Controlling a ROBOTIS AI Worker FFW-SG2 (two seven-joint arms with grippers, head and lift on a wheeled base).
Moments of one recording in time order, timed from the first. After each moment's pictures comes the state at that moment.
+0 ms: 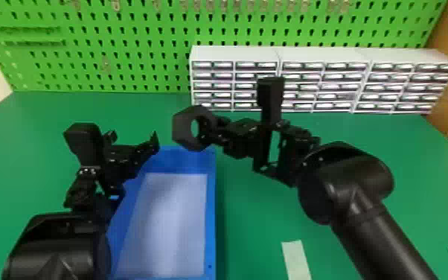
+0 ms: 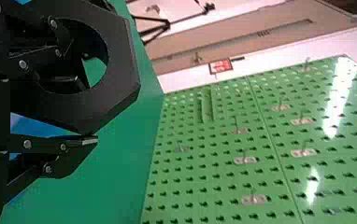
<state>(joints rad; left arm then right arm) -0.06 0.00 0.08 -1.65 0.08 0.13 -0.20 -0.42 -0.11 0.42 -1.57 -0.43 0.54 0.36</state>
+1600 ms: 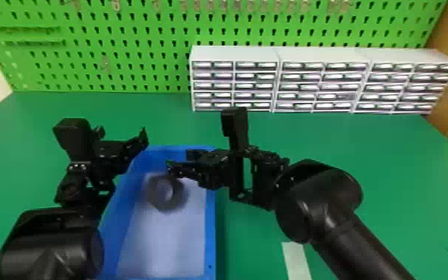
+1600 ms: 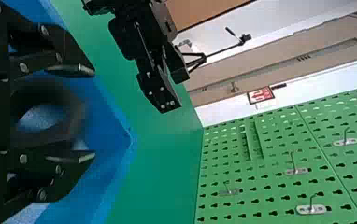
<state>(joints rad) -0.08 0.00 0.12 -1.63 0.04 0.13 -0.19 -0.44 -0.12 0.57 -1.50 -0.51 0.57 0.36</state>
